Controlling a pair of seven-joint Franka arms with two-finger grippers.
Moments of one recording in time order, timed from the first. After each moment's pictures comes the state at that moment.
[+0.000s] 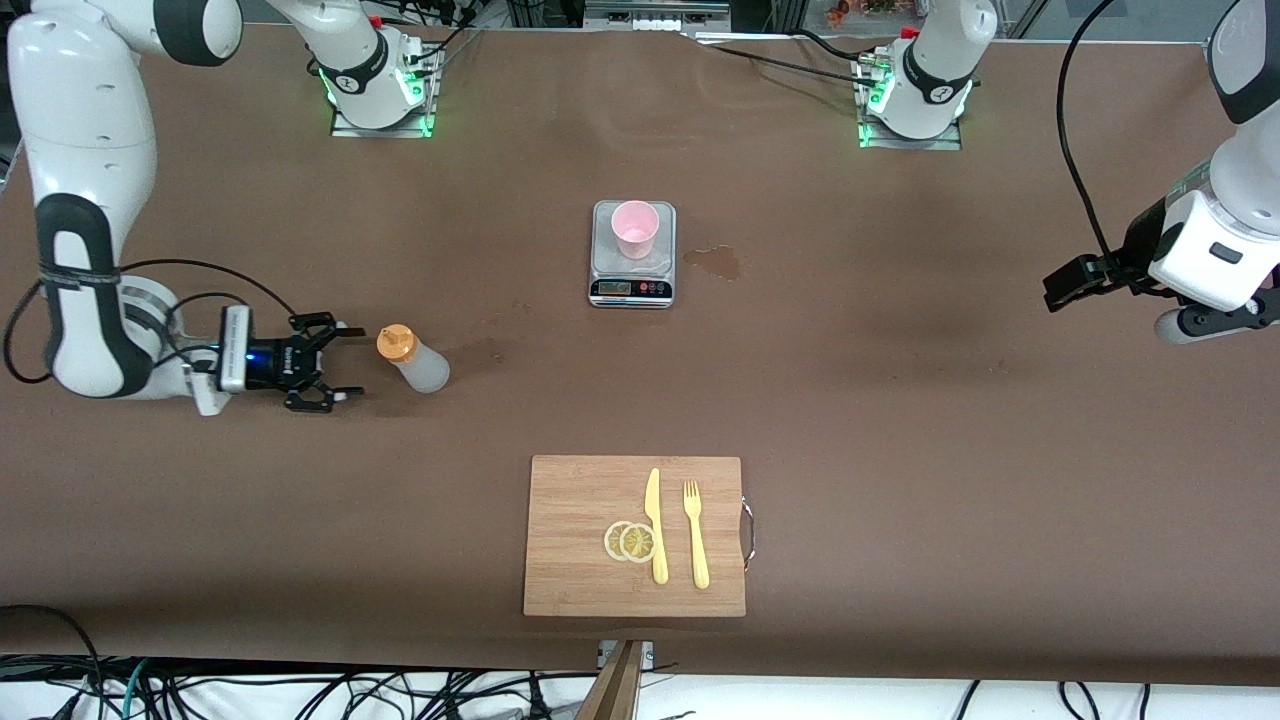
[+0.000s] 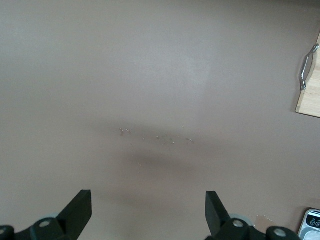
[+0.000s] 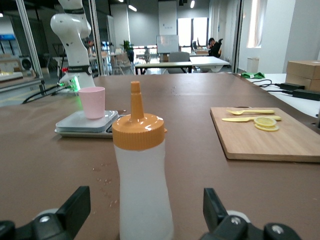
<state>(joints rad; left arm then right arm) -0.03 0.10 -0.04 -1.57 0.05 1.62 -0.30 -0.02 0.77 -0.32 -1.70 1.25 1.39 -2.54</state>
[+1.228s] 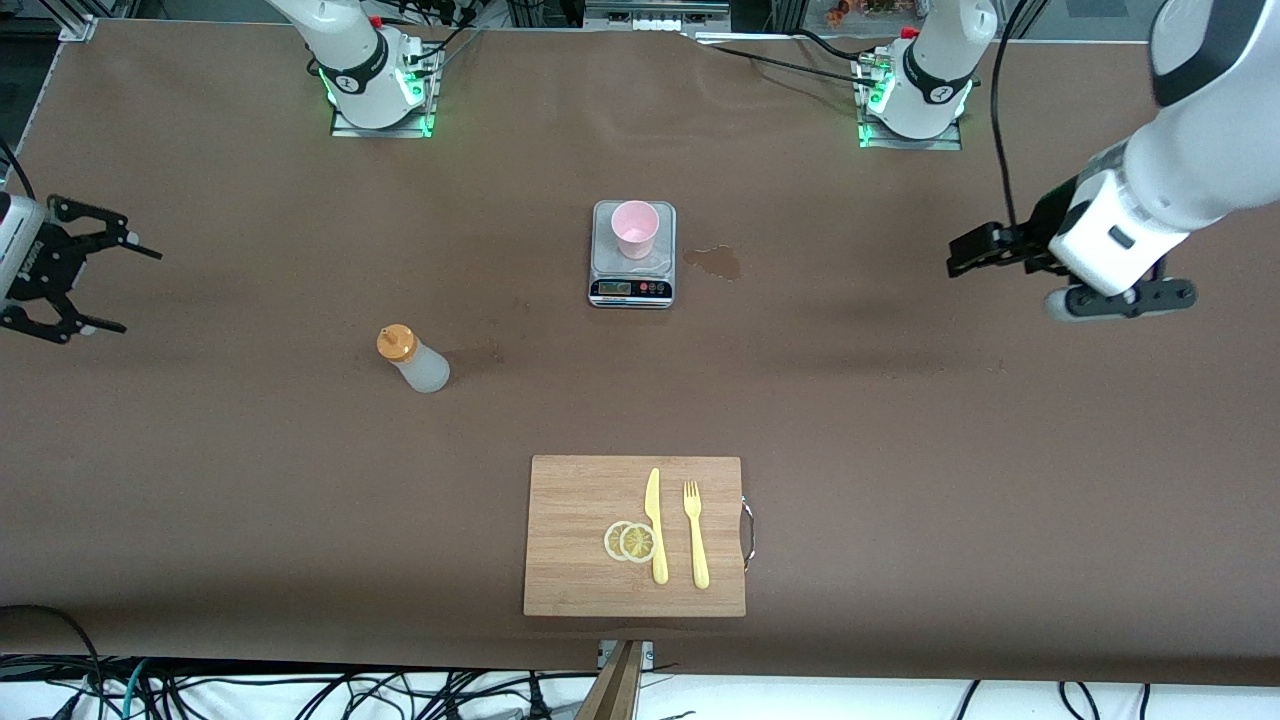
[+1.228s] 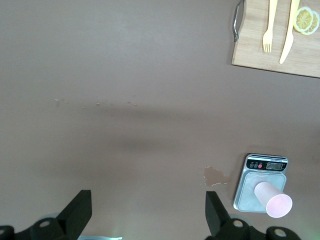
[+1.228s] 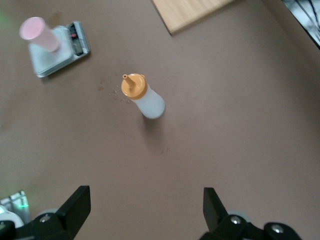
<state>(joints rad) -0.03 0.10 -0.13 -1.53 -0.12 1.51 -0.30 0.01 0.10 -0.24 -1.65 0.35 1.62 -1.32</state>
